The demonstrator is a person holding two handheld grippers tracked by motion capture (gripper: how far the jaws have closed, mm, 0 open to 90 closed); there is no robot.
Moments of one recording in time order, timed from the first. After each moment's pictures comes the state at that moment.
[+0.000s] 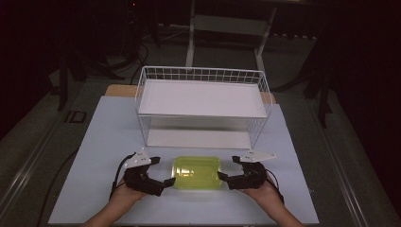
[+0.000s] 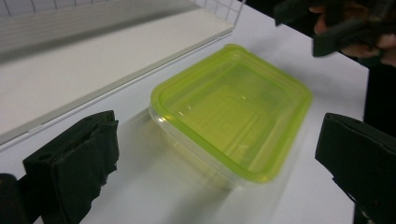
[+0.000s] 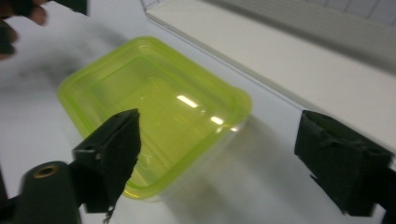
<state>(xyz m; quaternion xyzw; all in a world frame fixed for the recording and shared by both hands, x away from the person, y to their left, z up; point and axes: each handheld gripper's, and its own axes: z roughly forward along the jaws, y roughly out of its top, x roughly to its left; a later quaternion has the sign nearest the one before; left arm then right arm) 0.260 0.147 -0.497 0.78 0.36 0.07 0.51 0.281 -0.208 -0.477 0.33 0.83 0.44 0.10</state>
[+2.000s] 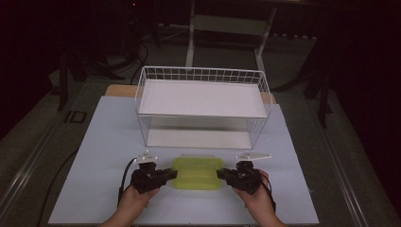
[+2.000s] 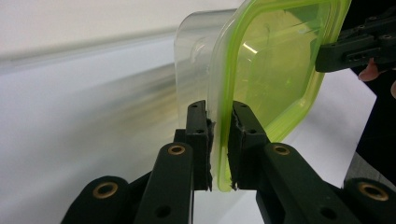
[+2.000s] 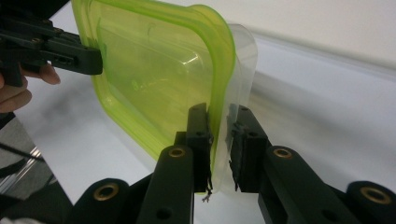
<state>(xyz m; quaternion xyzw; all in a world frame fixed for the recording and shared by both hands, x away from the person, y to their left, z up) 0.255 0.129 -0.491 0.75 0.45 0.02 0.48 0.267 -0.189 -0.467 0.43 0.80 0.41 0.04</state>
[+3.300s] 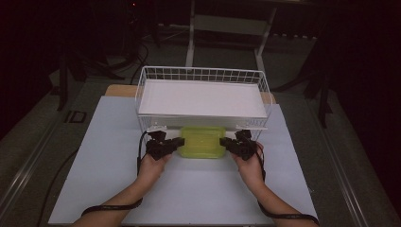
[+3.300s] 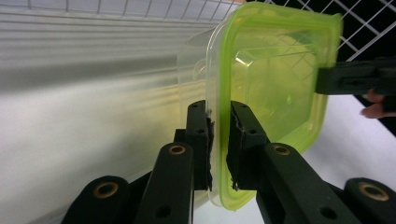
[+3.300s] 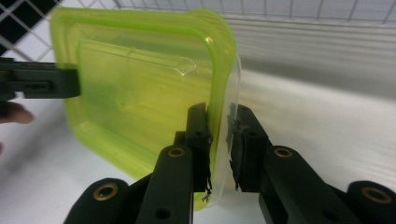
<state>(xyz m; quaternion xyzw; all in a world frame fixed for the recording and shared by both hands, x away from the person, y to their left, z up) 0.355 0.112 -0.509 0.70 0.49 0.05 0.51 0.367 -0.190 -0.481 0.49 0.76 0.42 0.10</state>
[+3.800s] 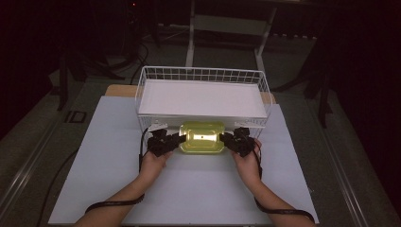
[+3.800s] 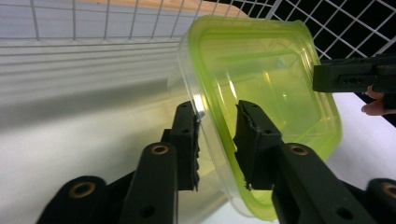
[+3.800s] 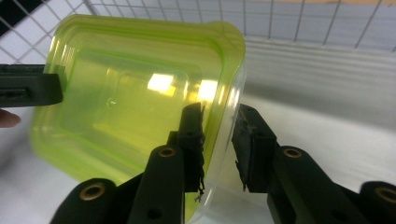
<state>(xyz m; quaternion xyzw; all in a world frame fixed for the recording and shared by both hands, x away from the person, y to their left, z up) 0.368 0.110 -0.517 0.70 0.47 0.08 0.52 0.378 -0.184 -0.485 0.50 0.74 0.42 0.14</state>
